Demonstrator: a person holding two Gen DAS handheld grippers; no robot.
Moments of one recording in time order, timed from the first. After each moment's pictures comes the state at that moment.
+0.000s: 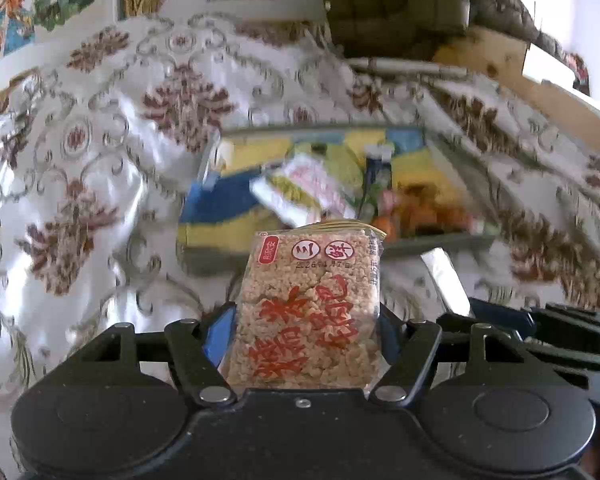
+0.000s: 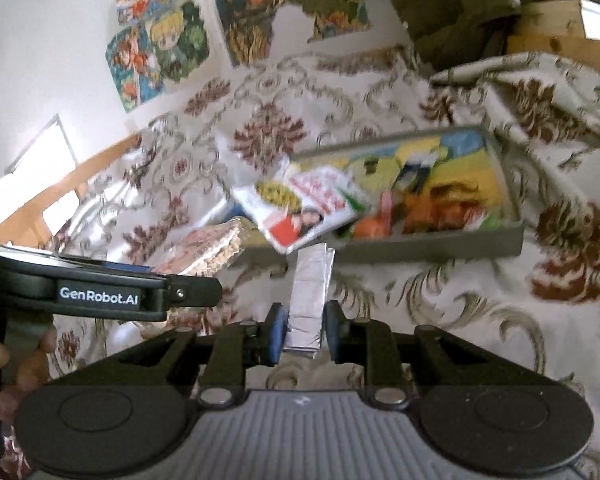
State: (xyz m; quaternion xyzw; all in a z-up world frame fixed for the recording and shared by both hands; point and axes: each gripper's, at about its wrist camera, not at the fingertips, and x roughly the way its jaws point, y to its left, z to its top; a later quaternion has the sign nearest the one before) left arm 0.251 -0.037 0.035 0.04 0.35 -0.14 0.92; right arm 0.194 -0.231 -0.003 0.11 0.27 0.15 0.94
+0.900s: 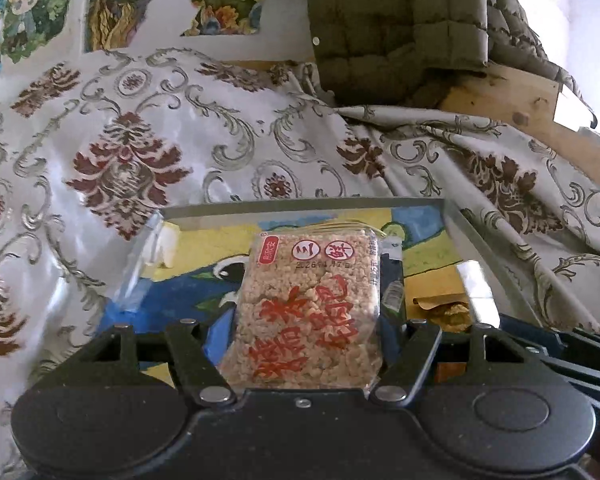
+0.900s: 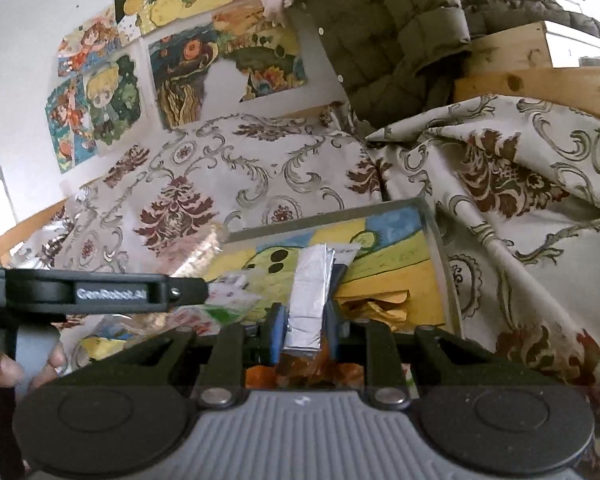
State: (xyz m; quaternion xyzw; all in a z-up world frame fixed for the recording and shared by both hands) left arm 0.394 -0.100 0.005 0.02 0.29 -0.16 0.94; right arm 0.315 -0.289 -0.016 0.12 0.20 0.06 0.97
